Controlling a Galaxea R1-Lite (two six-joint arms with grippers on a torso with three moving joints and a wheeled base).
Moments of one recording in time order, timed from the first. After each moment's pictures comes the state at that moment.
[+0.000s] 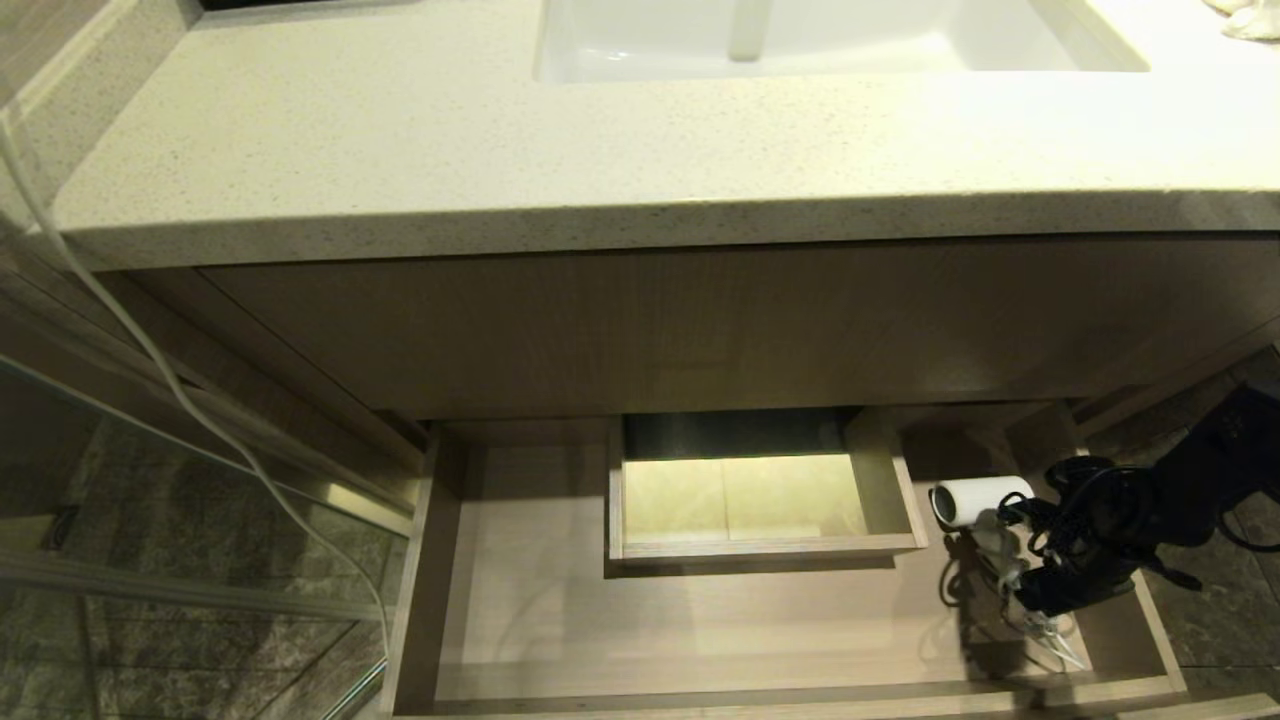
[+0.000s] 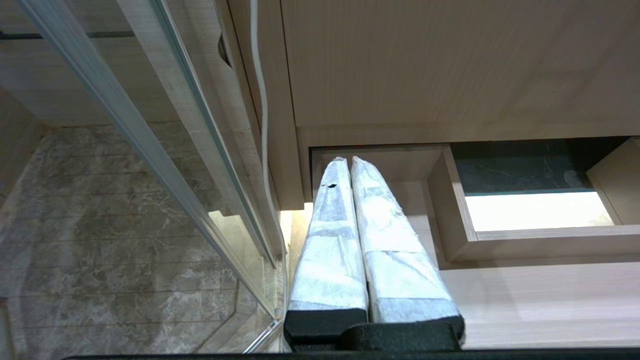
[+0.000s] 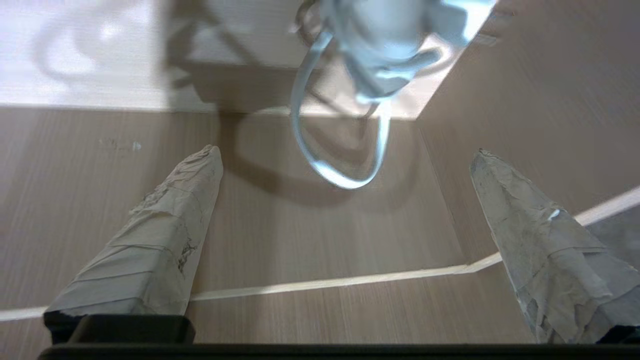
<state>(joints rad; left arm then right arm) 0.00 0.00 0.00 -0.23 0.00 0.00 -0.32 2.53 -1.30 -0.01 -0.14 -0.49</state>
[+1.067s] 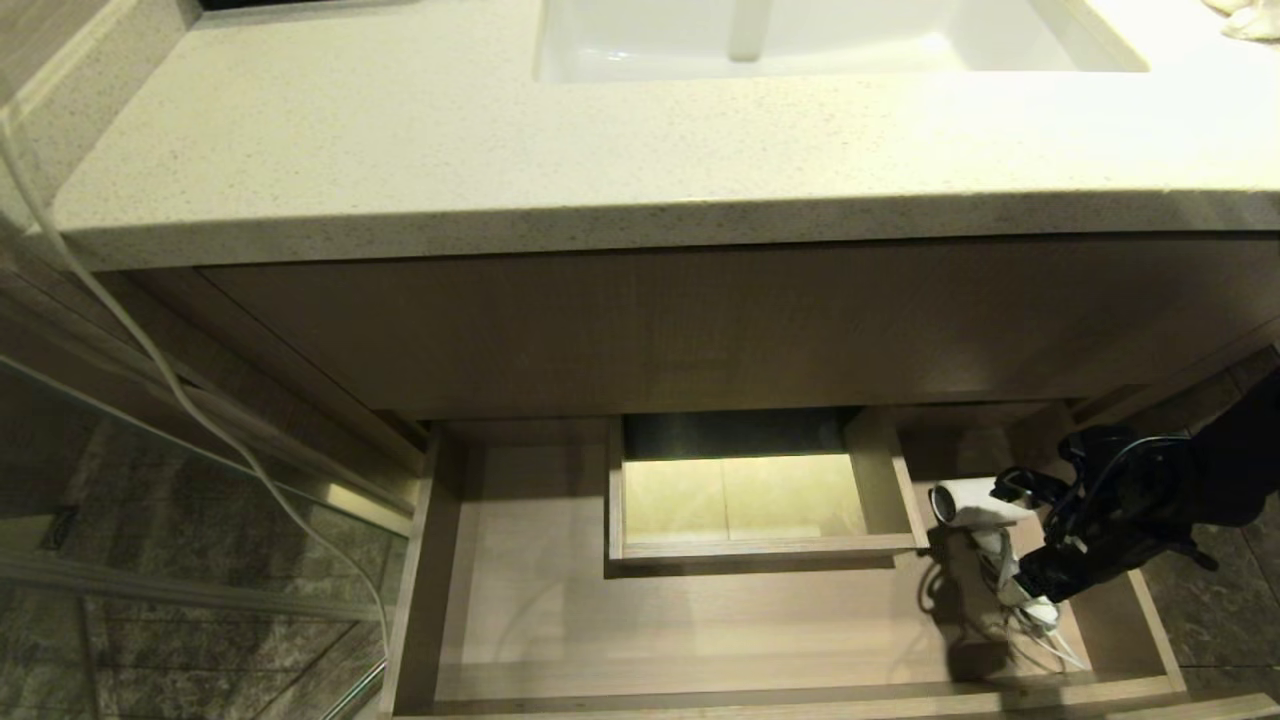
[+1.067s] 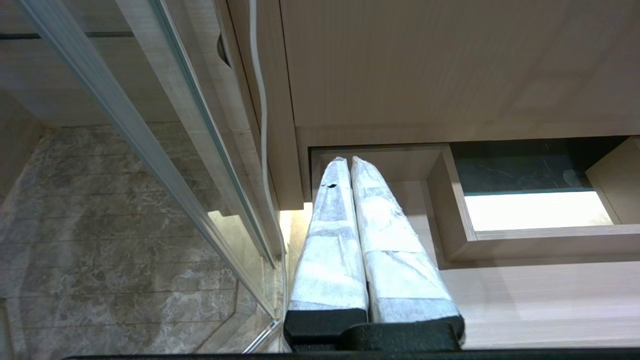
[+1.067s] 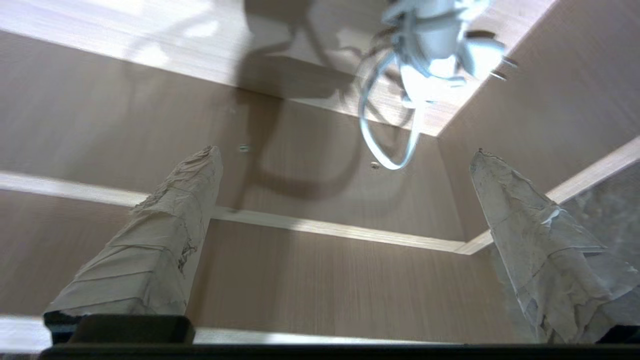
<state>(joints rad) 0.00 0.00 0.00 -0.23 0.00 0.00 -0.26 2.28 -1.11 0.00 0.00 -0.58</state>
